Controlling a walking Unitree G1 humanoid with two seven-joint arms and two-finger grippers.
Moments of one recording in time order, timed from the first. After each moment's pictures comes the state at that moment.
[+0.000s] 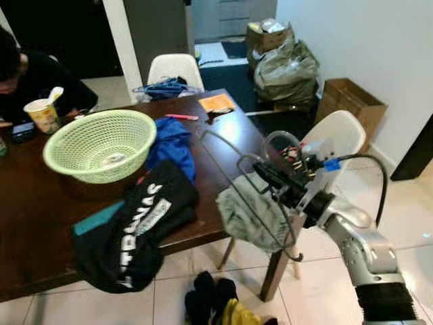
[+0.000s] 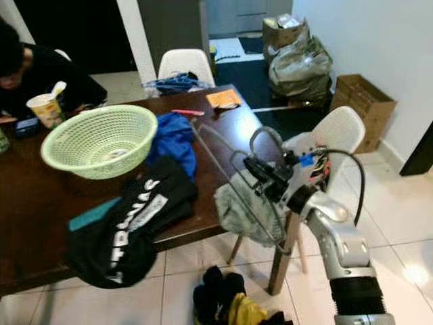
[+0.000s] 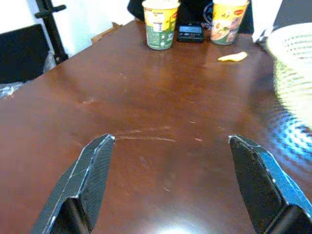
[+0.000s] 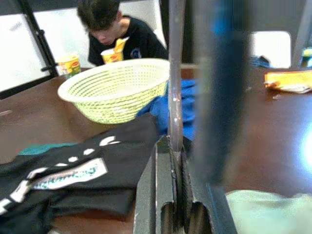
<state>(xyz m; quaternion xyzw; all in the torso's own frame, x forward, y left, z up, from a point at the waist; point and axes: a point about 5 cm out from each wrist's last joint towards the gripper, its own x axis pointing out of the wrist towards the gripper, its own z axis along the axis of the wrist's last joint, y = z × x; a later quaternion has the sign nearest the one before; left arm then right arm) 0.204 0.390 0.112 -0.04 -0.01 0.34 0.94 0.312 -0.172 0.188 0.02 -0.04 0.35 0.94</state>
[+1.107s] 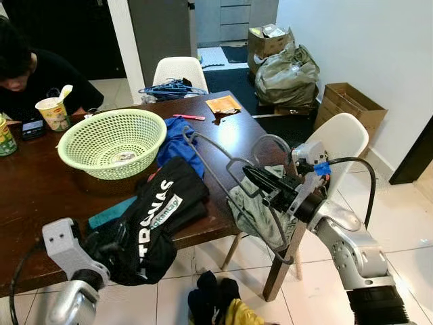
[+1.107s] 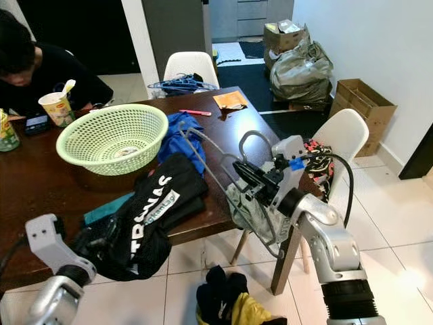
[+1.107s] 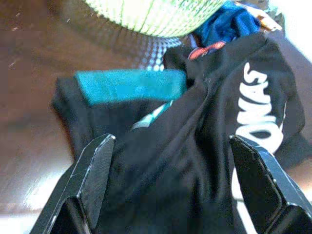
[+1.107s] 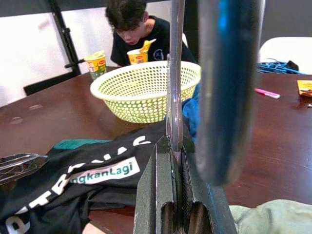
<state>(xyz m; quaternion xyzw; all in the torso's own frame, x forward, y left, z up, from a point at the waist) 0.220 0.222 0.073 -0.20 0.06 0.07 0.98 0.308 -0.157 0.184 0.02 -0.04 0.37 0.93</state>
